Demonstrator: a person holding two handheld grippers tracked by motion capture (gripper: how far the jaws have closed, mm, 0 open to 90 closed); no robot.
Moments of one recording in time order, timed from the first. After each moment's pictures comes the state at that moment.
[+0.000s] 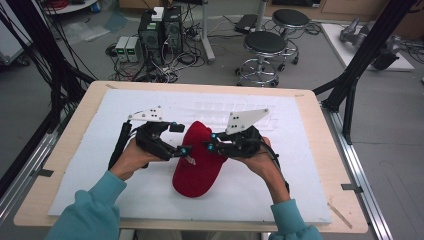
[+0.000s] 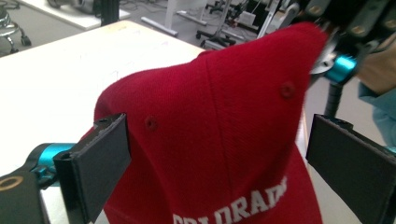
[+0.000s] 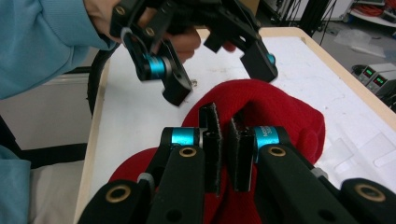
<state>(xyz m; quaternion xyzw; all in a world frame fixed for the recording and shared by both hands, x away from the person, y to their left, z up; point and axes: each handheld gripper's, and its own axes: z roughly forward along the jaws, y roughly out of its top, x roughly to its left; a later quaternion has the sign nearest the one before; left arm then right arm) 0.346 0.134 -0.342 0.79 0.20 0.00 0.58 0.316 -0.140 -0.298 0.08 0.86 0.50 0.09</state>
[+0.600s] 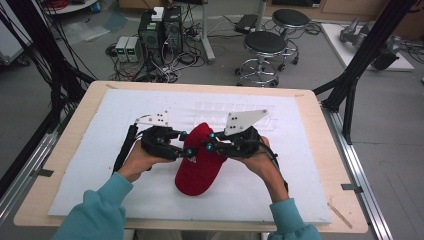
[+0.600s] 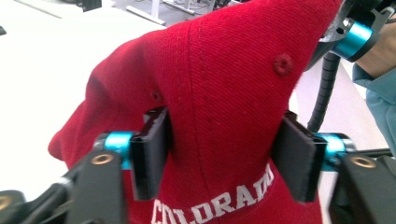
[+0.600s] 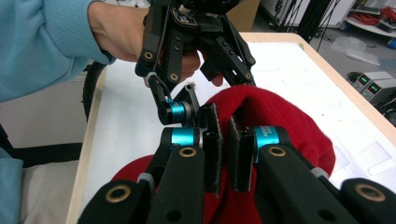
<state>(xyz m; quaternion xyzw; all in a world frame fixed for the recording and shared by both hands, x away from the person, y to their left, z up) 0.346 0.126 -0.352 0.80 0.18 -0.02 0.57 0.315 -0.137 -0.297 0.07 0.85 0.50 0.10</state>
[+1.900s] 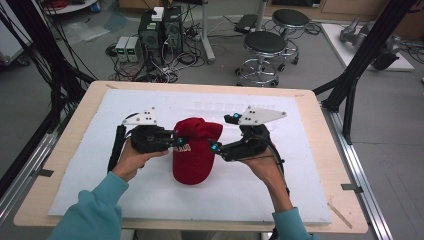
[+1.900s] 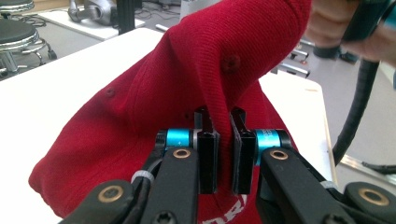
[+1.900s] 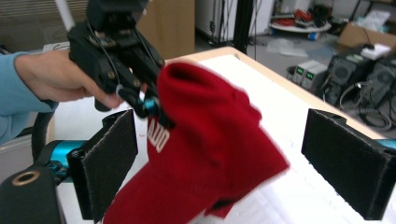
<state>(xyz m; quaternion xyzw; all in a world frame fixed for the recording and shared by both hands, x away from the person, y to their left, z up) 0.342 0.148 -0.343 0.79 0.20 0.04 0.59 0.309 -0.156 -0.297 0.22 0.79 0.55 0.15</state>
